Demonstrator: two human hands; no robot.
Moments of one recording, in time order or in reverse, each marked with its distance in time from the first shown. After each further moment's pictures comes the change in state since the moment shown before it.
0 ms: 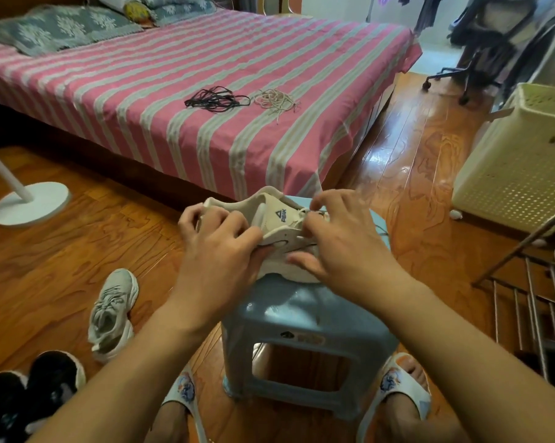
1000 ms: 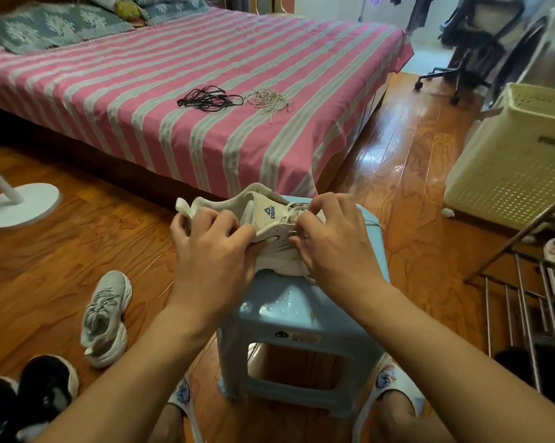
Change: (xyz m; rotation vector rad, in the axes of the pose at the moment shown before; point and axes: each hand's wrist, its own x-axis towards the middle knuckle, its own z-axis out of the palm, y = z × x) left_hand -0.002 0.010 -0.001 -0.035 -0.016 -0.108; right_hand -0.004 -0.009 0.018 0.021 0.207 0.108
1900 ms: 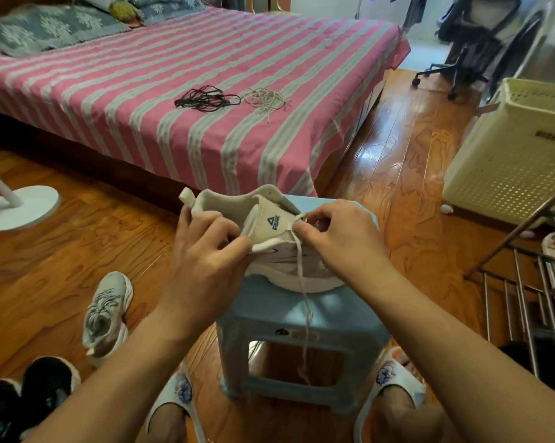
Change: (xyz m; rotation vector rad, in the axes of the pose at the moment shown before) left_hand -0.006 -0.022 0.005 -0.111 0.216 0.272; right_hand 0.017 0.003 -0.019 0.330 -0.152 0.438
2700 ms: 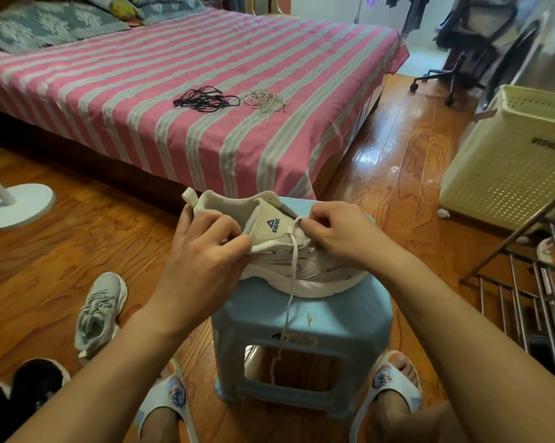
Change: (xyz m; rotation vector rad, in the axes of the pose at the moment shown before) left_hand 0.004 -0.011 0.001 0.034 -0.165 0.017; right_hand 0.025 0.009 -0.008 -0.022 -0.265 -0.079
